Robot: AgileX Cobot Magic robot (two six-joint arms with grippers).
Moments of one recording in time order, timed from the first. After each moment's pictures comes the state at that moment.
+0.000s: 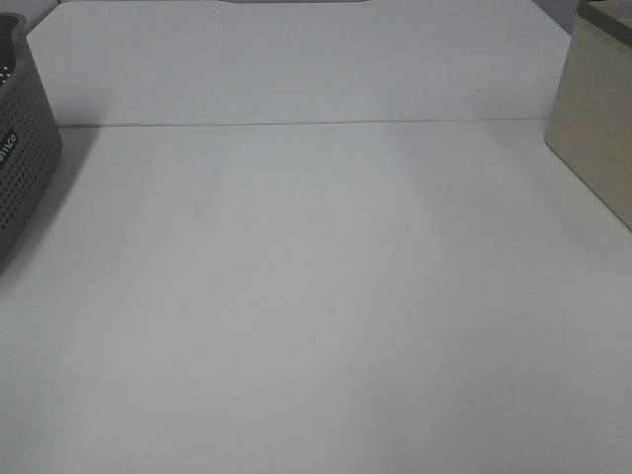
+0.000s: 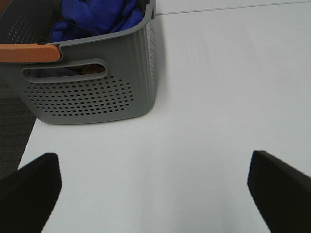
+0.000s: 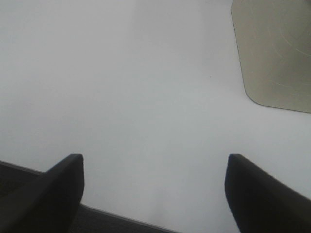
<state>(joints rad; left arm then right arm) 0.01 -0.01 -0.52 0.05 1.08 0.00 0.08 -0.01 -0.46 0.07 1.12 -0.21</state>
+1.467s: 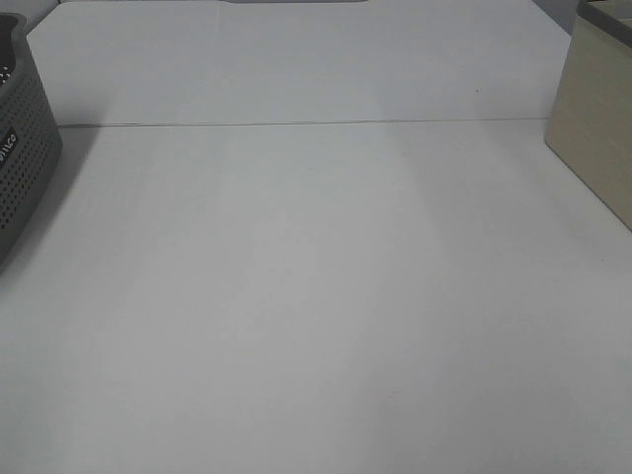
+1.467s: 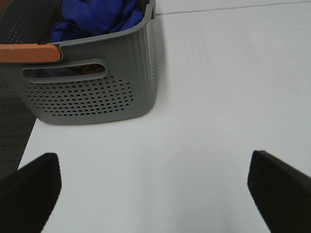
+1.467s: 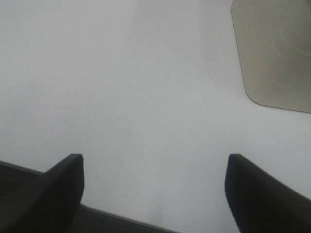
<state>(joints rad) 0.01 -0.01 -0.52 0.05 1.08 0.00 0.08 -0.01 -0.46 0.07 1.12 -0.21</state>
